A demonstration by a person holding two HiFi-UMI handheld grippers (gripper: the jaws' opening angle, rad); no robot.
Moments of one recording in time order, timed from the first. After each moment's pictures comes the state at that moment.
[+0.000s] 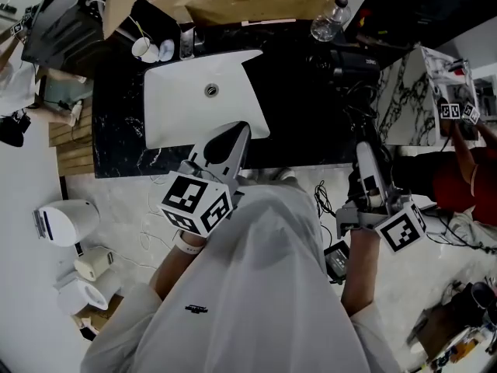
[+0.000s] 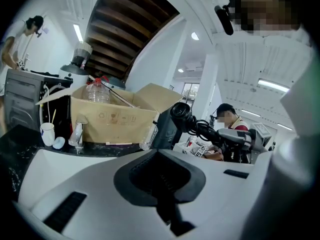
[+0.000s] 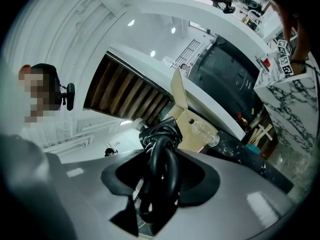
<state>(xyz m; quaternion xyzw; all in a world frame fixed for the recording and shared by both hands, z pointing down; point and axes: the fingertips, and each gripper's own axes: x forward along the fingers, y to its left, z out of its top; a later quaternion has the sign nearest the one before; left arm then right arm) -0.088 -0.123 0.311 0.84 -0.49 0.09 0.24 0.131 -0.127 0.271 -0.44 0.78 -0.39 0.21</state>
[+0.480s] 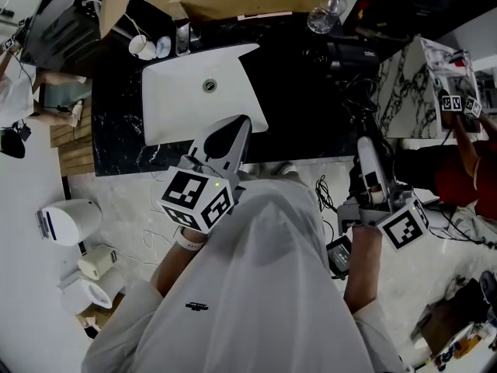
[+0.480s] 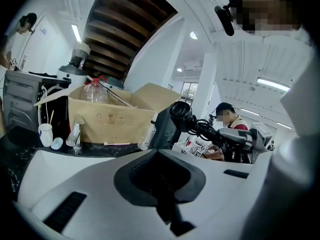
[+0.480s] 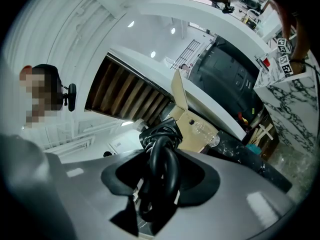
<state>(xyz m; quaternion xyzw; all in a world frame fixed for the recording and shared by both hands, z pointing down) -0.076 -0.120 0.310 0.84 -0.48 0.09 0.23 0.139 -0.118 0.272 -0.43 0.78 -0.40 0.23</state>
